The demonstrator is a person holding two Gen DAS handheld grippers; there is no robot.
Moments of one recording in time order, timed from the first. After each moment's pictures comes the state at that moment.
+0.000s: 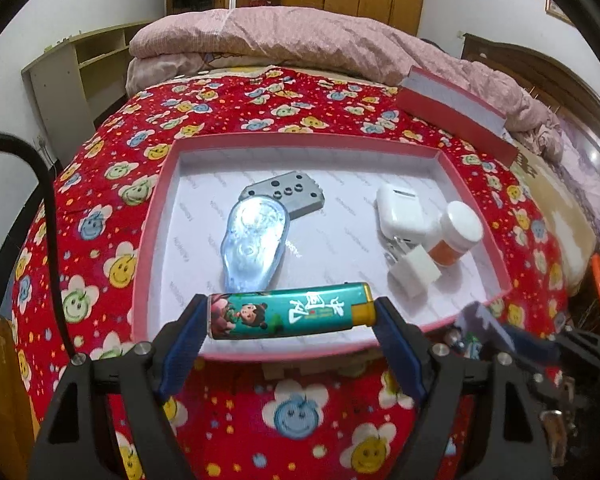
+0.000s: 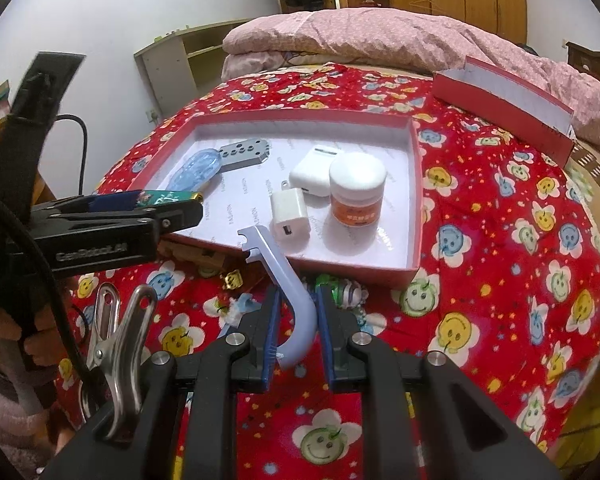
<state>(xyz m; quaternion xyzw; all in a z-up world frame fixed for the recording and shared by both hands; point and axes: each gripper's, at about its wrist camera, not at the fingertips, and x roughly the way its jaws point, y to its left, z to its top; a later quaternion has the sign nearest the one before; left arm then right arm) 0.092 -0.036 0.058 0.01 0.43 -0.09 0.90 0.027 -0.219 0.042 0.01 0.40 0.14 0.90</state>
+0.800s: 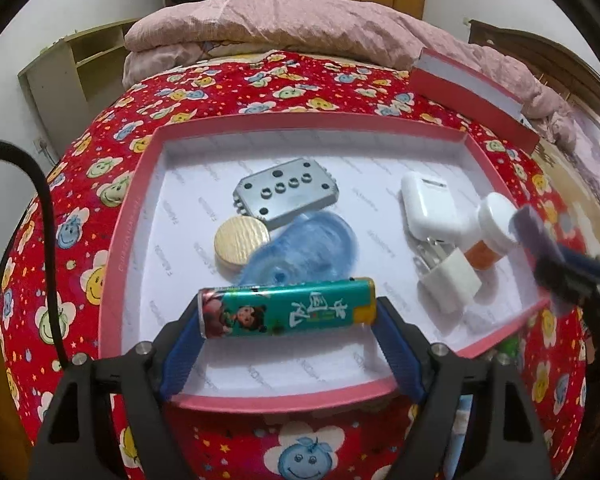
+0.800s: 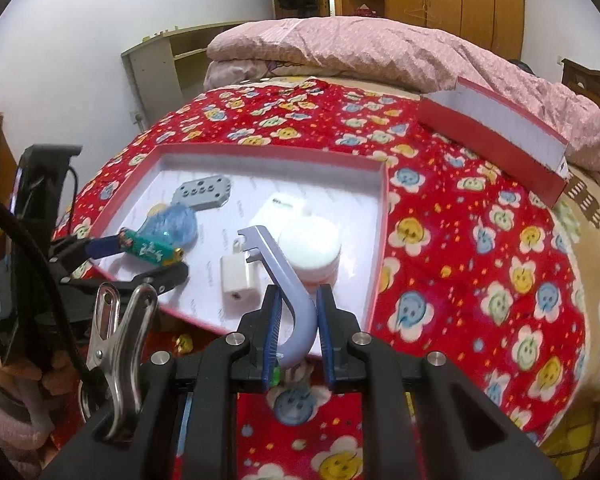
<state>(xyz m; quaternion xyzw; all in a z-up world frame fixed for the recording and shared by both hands) 0.120 -0.042 0.032 0.03 0.44 -0.08 0.89 0.077 -0.234 0.066 -0.02 0.40 0.12 0.91</state>
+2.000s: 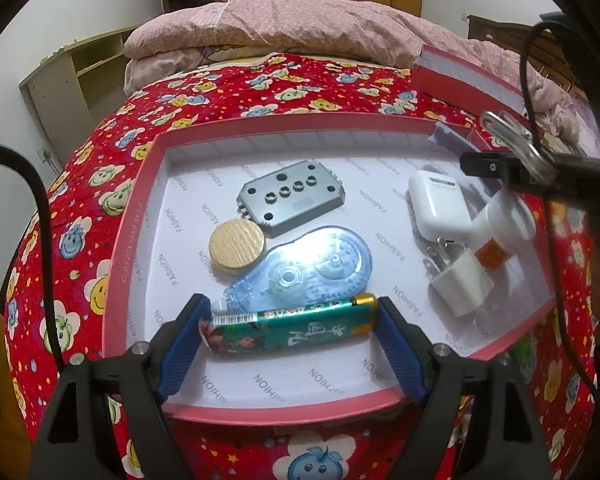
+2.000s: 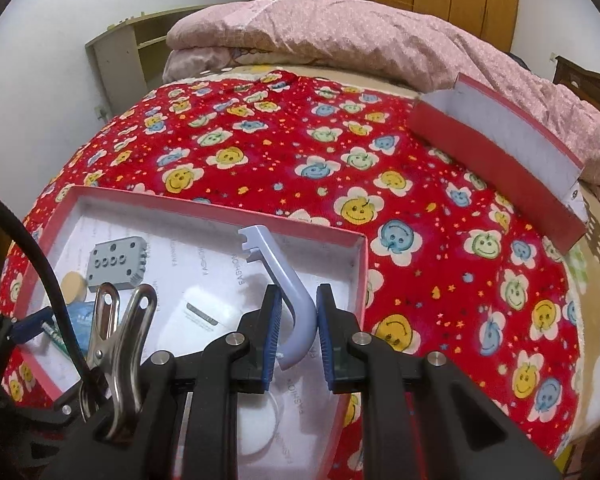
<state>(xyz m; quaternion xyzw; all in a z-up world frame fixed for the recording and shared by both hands) 0.123 -0.045 0.029 0.05 0.43 -0.07 0.90 0.188 -0.236 0.054 -0.03 0.43 0.07 0.90</state>
